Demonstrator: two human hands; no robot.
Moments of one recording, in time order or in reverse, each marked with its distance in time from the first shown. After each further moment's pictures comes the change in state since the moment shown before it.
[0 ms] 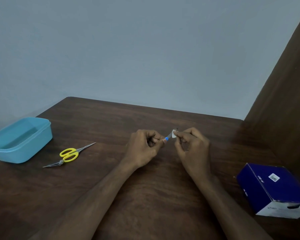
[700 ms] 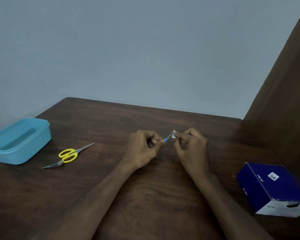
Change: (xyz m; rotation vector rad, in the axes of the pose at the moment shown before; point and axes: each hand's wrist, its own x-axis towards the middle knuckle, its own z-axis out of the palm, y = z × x) left_hand -0.001 -0.002 0.002 0.015 0.014 0.013; right_hand 0.001 0.007 0.006 -0.046 -0.032 0.040
